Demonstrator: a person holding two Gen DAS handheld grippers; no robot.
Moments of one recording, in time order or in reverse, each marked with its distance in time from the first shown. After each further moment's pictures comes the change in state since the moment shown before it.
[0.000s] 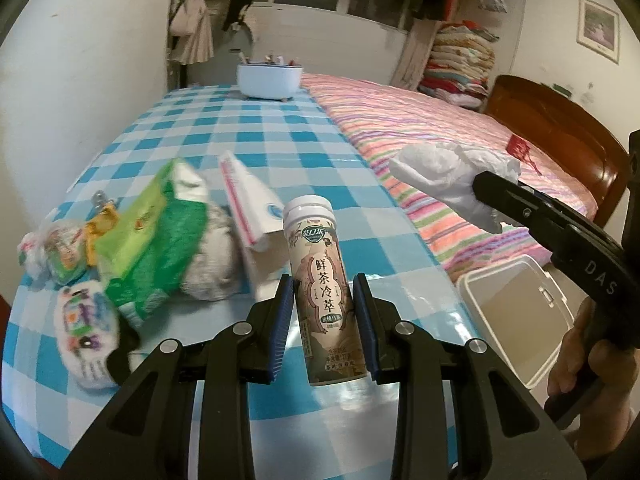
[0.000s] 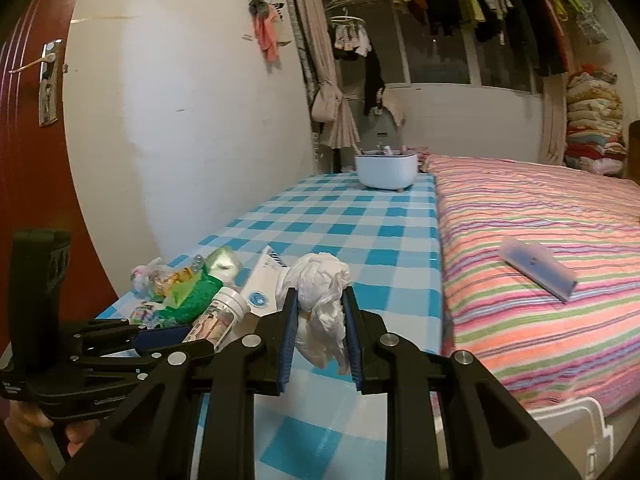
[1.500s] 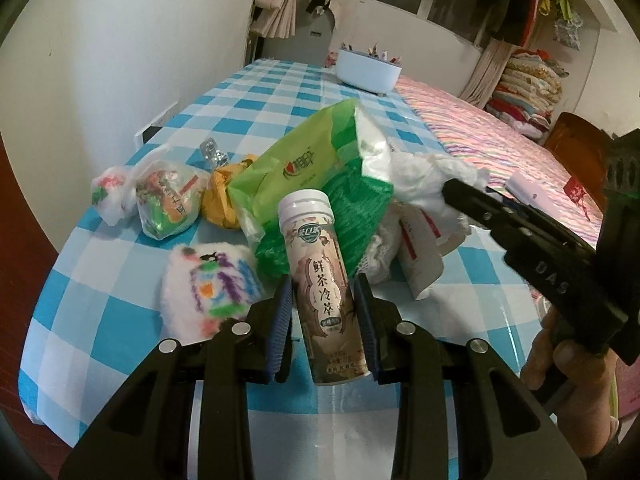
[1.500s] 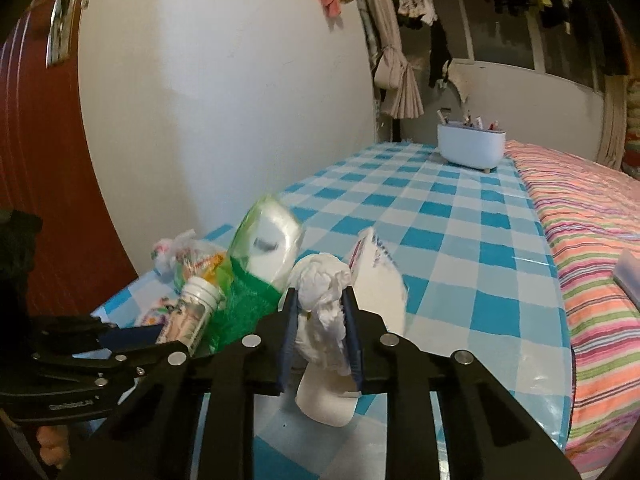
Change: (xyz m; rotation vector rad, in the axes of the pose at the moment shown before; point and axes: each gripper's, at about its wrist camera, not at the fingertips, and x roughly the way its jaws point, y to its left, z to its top) left arm -0.019 0.116 -0.019 -0.214 0.027 0.149; right arm 0.124 0.081 0.002 -0.081 0.104 0.183
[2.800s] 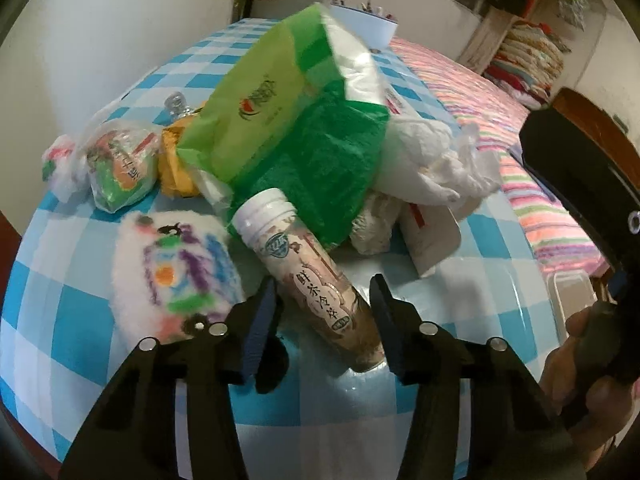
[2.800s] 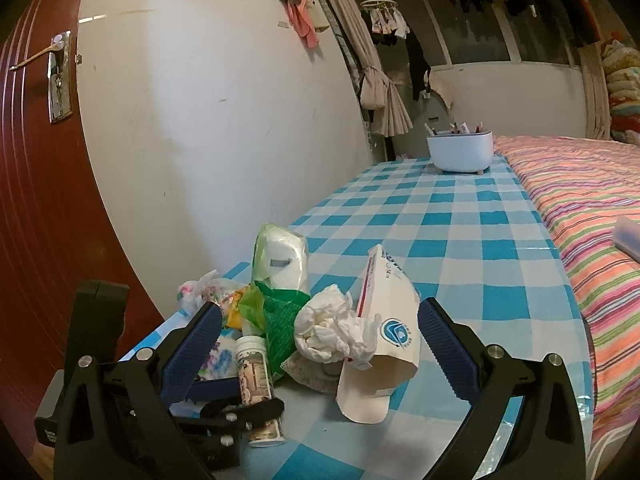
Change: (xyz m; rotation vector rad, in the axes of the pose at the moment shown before) left arm 0.056 0.001 0.003 -0.002 0.152 -0.034; right arm -0.020 0.008 -0.002 0.128 -0.097 0.035
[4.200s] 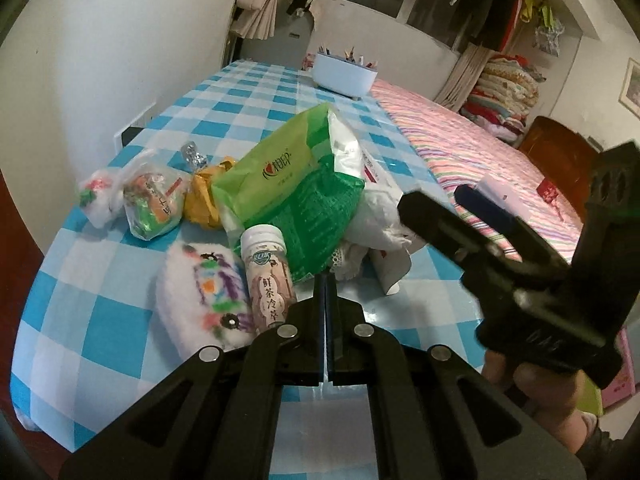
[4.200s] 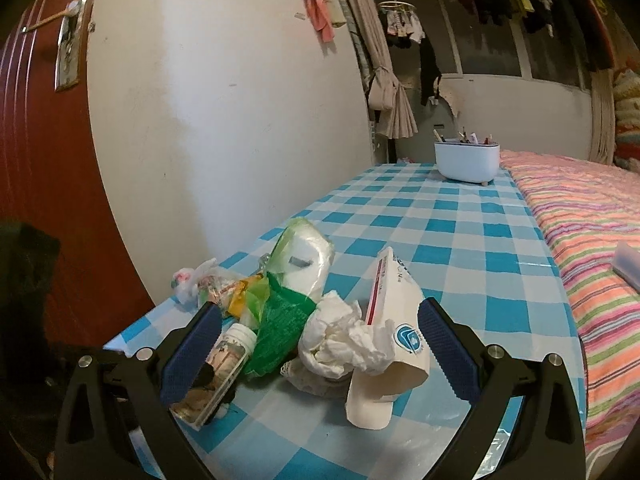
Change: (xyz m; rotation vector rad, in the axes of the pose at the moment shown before) left arm -0.068 0.008 -0.011 0.005 -0.152 -0.082; right arm 0.010 0.020 -0.003 -0.098 0.016 -0.037
